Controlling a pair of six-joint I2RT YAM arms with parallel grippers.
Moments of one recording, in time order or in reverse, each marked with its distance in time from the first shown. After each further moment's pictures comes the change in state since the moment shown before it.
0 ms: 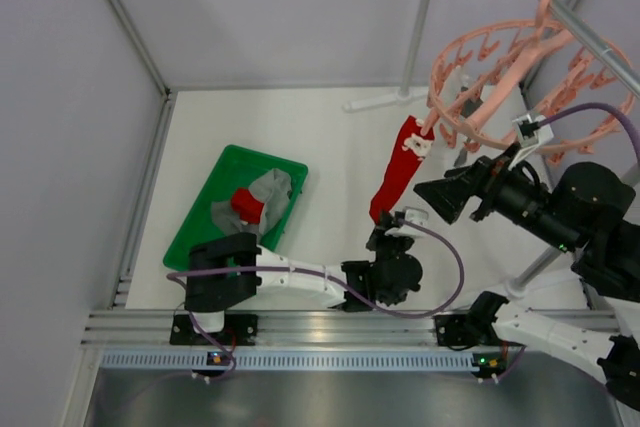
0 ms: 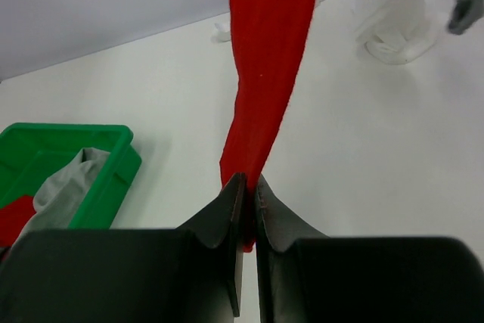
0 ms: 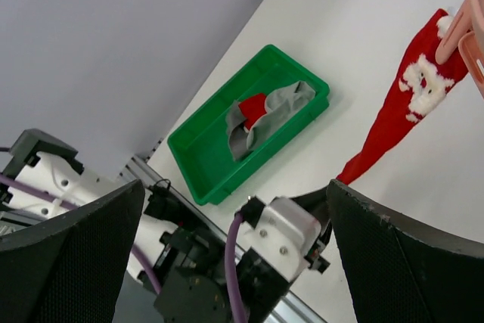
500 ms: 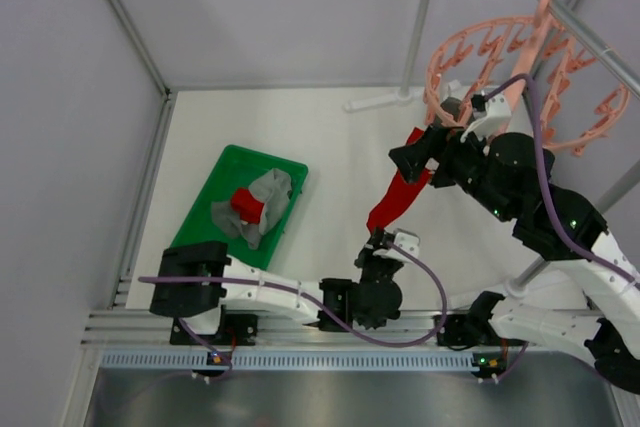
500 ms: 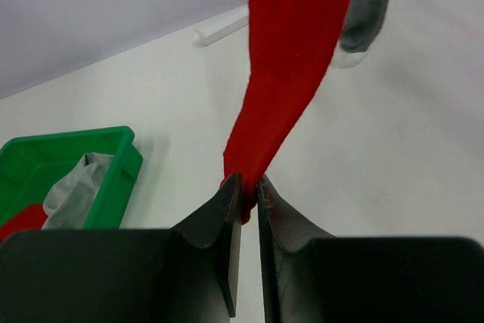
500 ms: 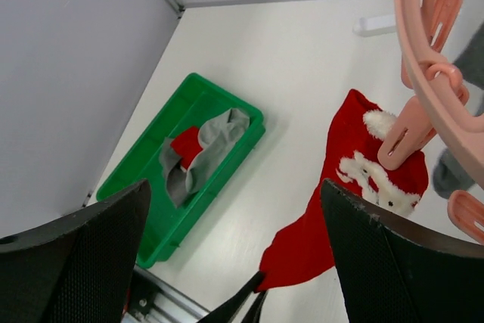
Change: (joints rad) left arm -0.137 -0.115 -0.118 -0.003 -0.030 0.053; right arm 0.000 0.200 -0.031 0.139 0.215 -0.005
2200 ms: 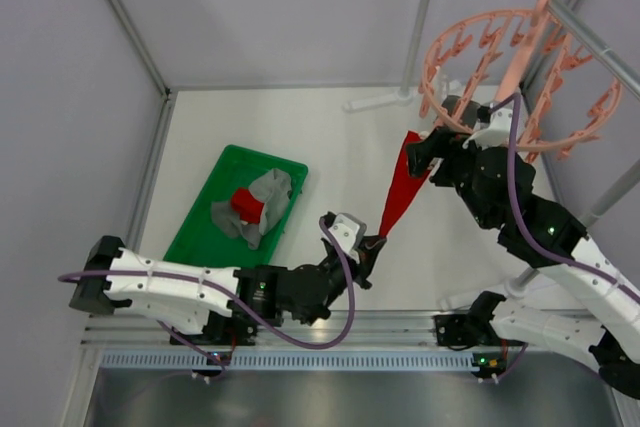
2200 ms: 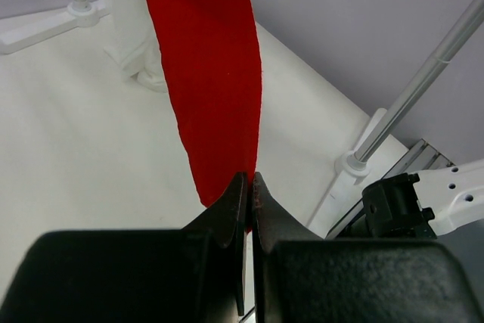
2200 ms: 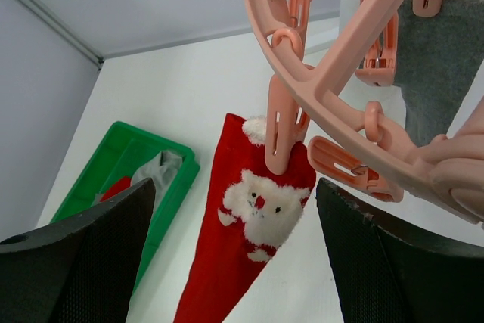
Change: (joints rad) left arm -0.062 -0.537 -0.078 -0.360 0.488 -0.396; right arm 0.000 -0.067 -0.203 0.151 0.296 -0.016
